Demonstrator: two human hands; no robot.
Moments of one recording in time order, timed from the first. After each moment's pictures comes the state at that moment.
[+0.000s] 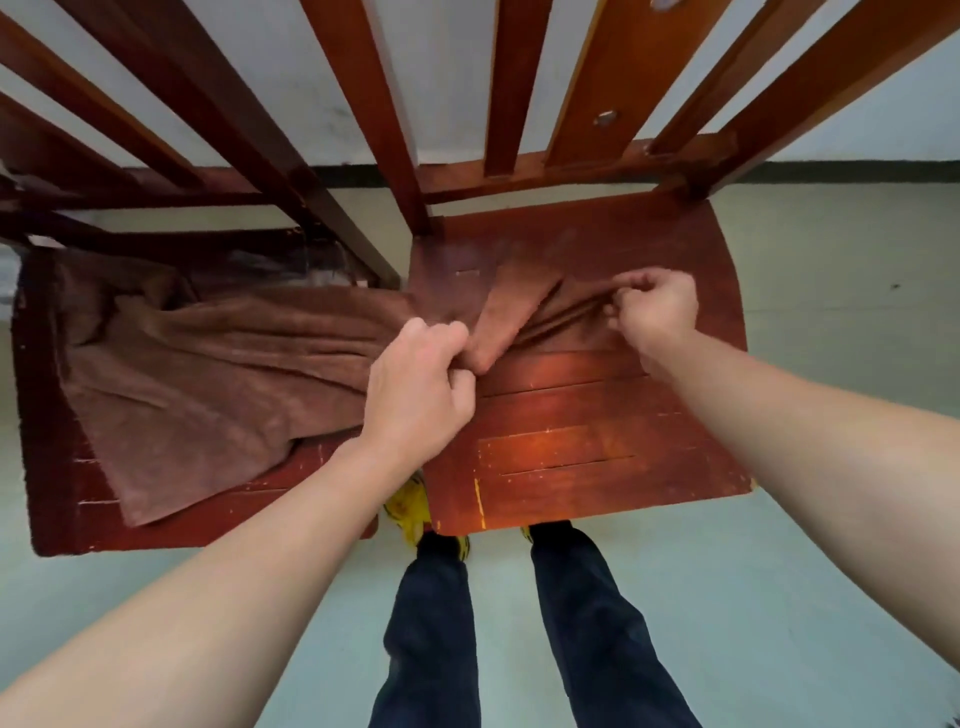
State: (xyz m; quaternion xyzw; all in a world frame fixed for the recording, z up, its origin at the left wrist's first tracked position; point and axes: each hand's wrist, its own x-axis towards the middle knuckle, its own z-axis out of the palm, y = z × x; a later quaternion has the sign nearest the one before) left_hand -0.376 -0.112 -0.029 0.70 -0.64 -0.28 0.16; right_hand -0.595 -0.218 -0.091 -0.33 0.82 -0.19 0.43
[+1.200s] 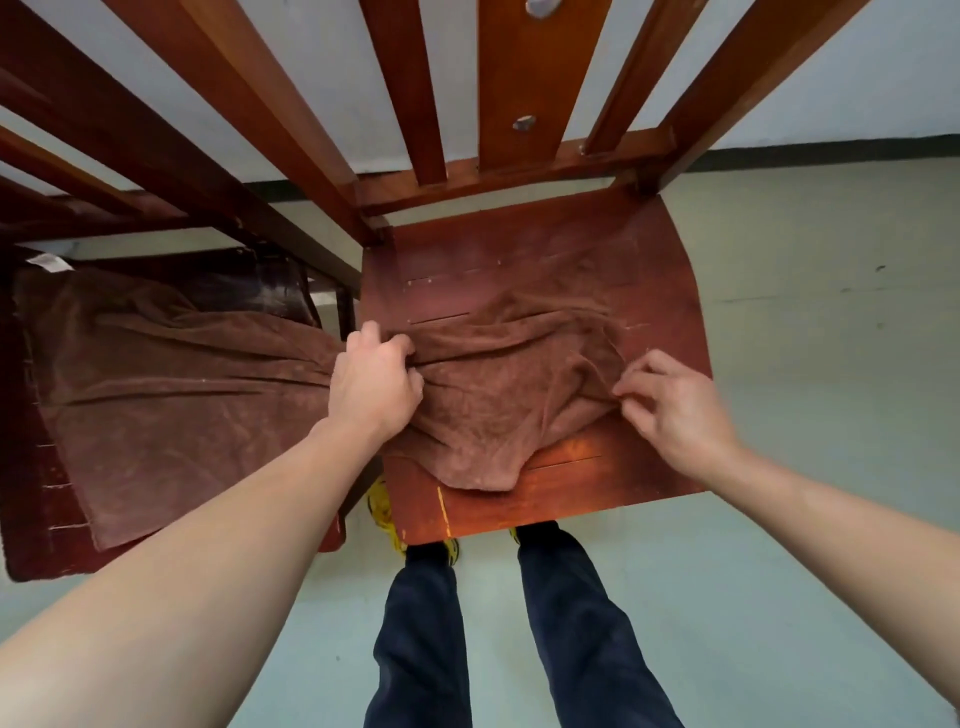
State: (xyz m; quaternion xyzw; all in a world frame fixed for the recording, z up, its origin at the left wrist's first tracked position) left_hand -0.387 -0.133 -0.067 0.75 -0.59 -0.30 -0.10; right_hand -0.700 -0.133 -0.062 -0.73 0.60 0.00 0.33
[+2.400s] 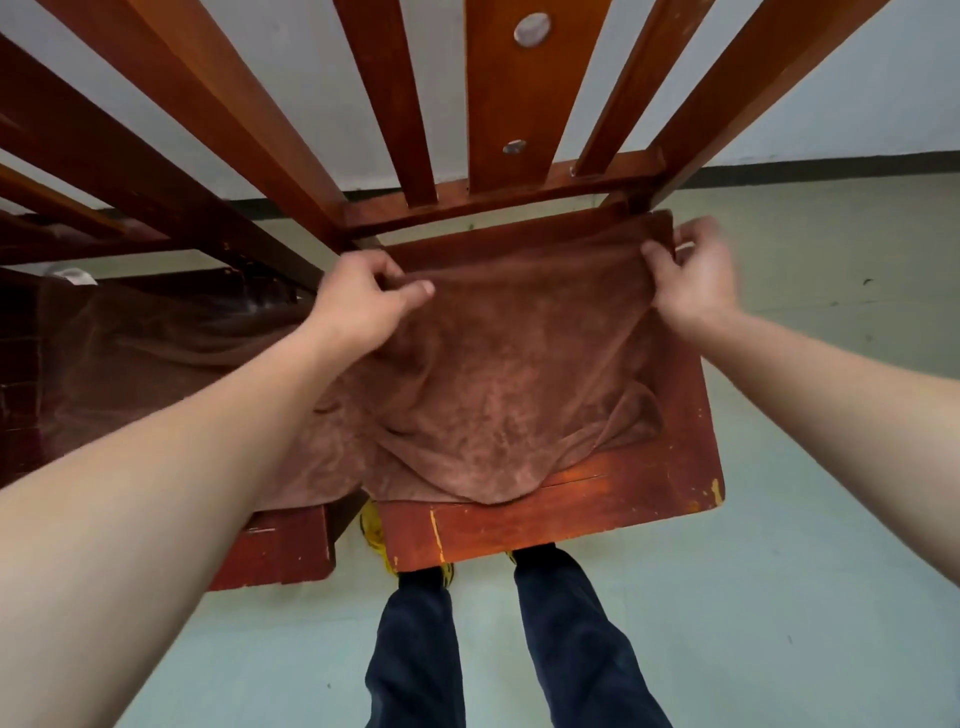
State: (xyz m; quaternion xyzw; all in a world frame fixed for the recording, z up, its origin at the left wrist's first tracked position) left_hand -0.377 -0.220 -0.044 0.77 -0.43 -0.45 0.13; right_hand -0.679 -0.267 -0.072 -0.49 0.80 -0.16 0.33
